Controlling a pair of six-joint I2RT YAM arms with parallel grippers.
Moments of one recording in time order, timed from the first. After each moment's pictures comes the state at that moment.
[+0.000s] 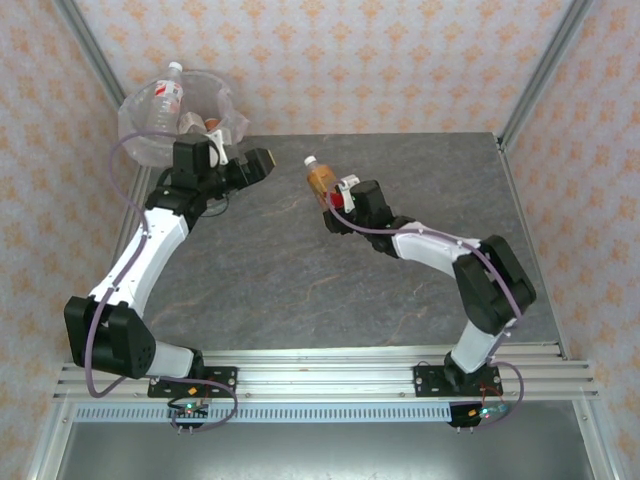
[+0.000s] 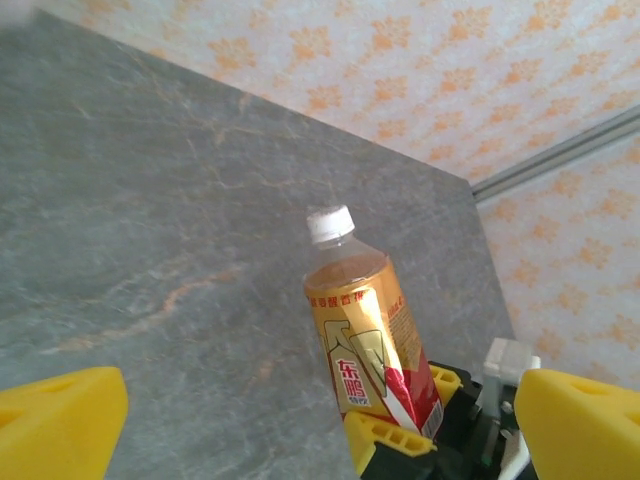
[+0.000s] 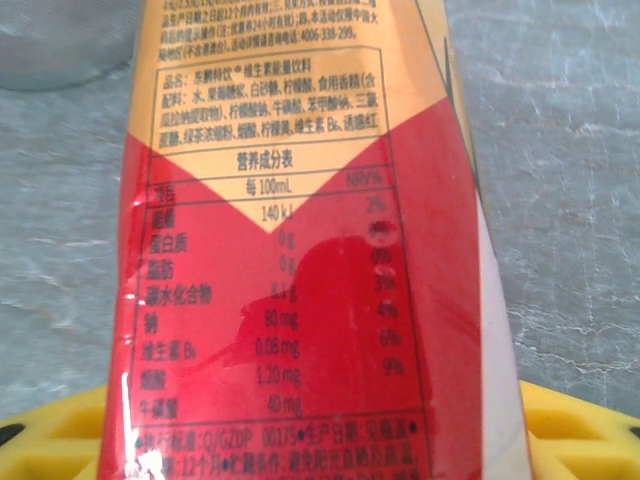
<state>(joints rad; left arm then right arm) -0.14 1.39 1.23 -0.33 0.37 -0.63 0.60 1.68 1.02 0.07 0.00 0.13</state>
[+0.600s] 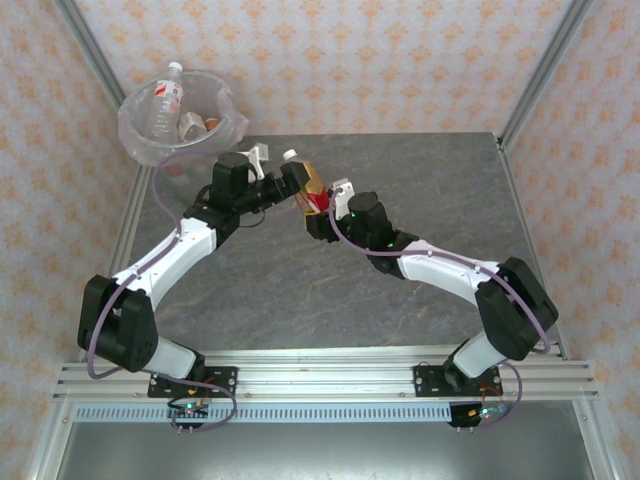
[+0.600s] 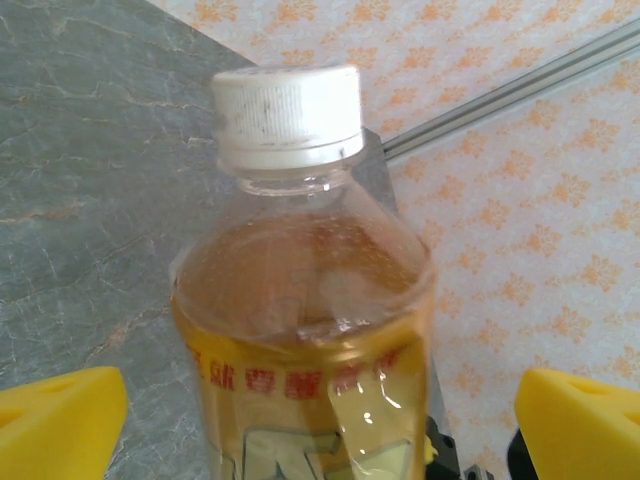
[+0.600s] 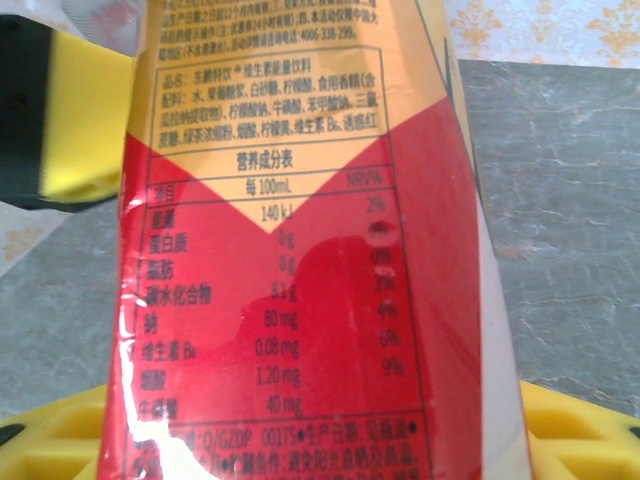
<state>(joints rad) -0.32 1.46 1.10 -0.04 0.39 -0.83 0.71 1.53 0.93 0.23 -0.08 0.29</state>
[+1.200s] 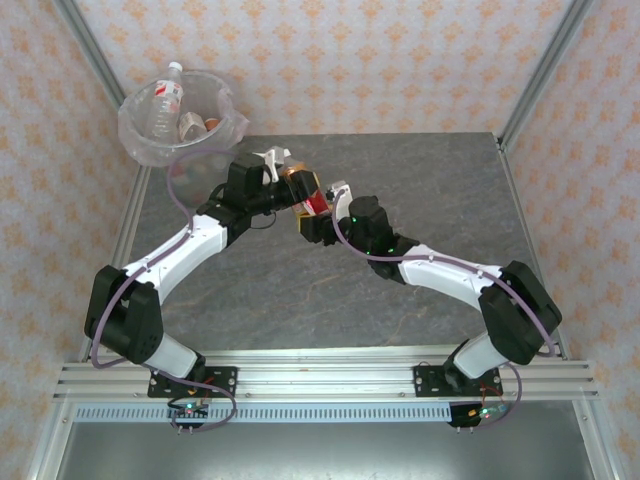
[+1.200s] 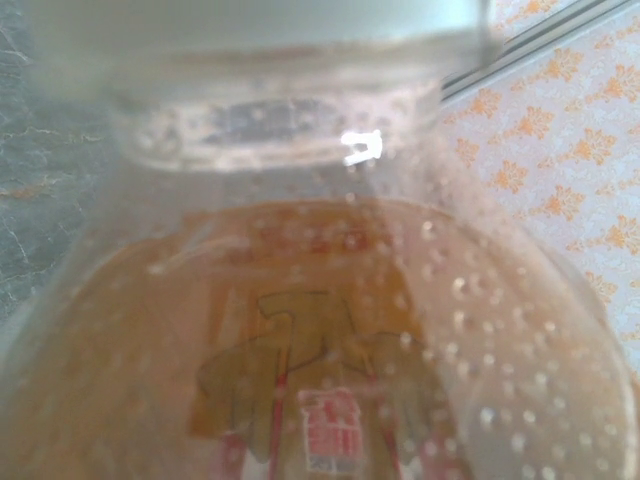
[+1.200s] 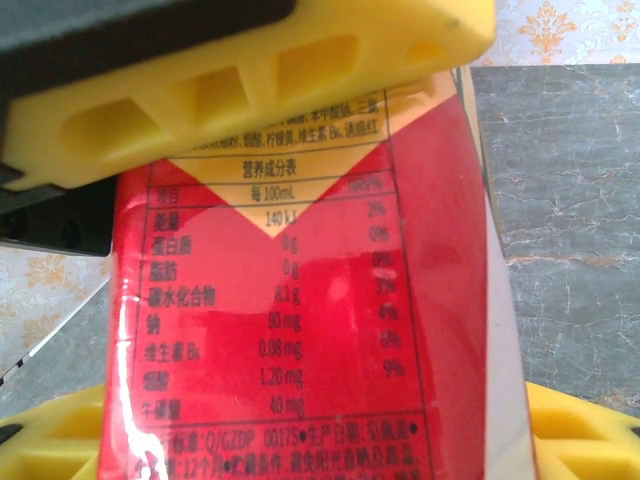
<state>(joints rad) -0.38 1.51 1.13 -0.07 0.36 -0.79 0.74 1.51 0.90 0.30 -0.15 0.37</state>
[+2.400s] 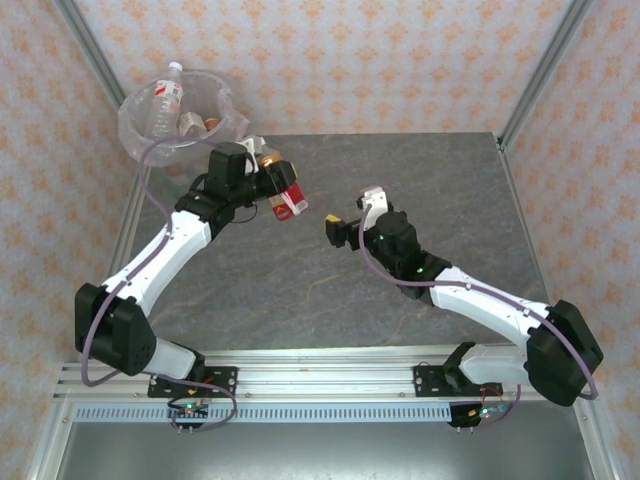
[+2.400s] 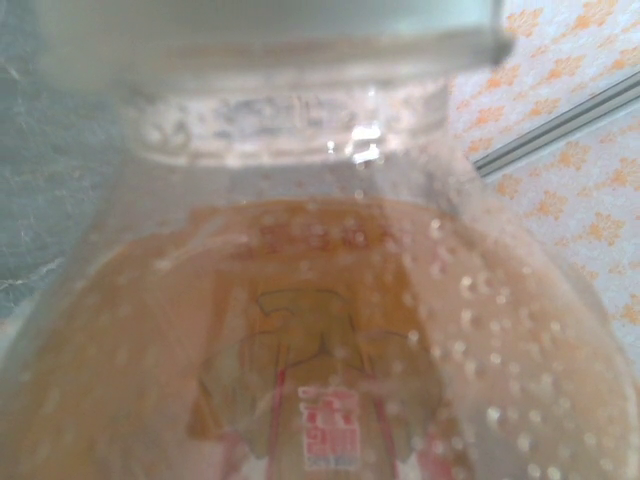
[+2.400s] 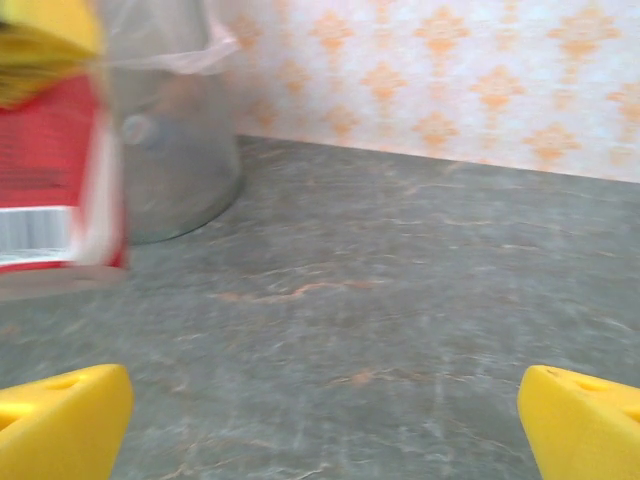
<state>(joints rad) -0.31 1.42 1.24 -0.32 0.19 -0.65 0.74 1.22 0.73 0.21 0.26 0.20</state>
